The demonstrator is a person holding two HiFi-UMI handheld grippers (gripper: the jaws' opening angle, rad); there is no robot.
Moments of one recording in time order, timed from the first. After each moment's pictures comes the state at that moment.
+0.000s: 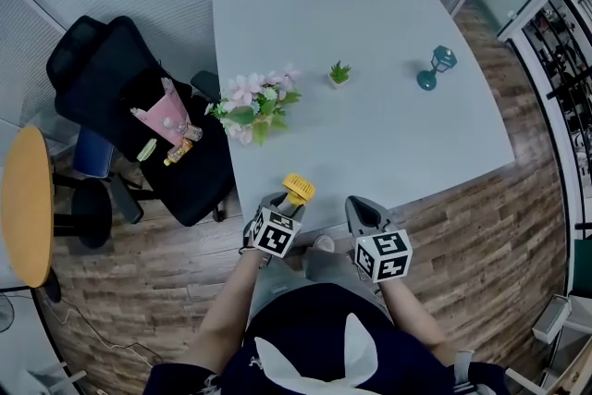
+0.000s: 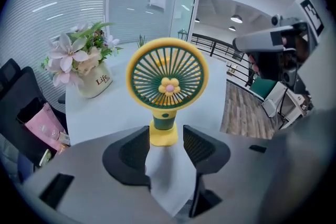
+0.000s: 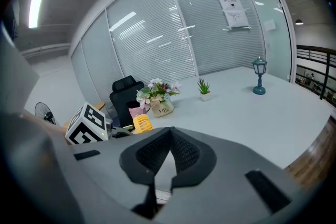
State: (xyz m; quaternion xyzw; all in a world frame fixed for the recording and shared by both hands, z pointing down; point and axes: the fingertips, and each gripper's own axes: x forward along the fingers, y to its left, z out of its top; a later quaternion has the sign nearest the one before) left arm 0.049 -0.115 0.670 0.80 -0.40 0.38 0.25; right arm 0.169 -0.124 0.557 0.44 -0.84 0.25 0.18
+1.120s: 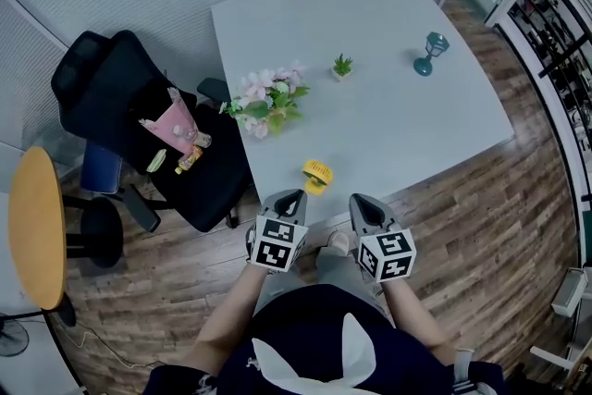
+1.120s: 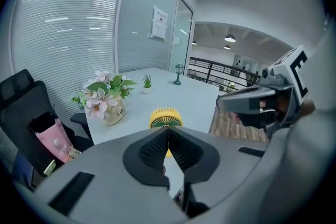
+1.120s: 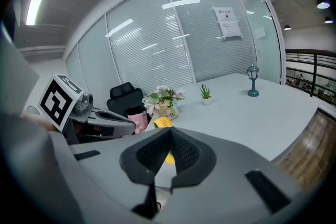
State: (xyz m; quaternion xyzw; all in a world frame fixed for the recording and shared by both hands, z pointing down) left arm 0.021 -0.093 0.553 0.84 -0.43 0.28 0.20; right arm 0.131 -0.080 0.533 0.49 -0.83 0.24 0.14
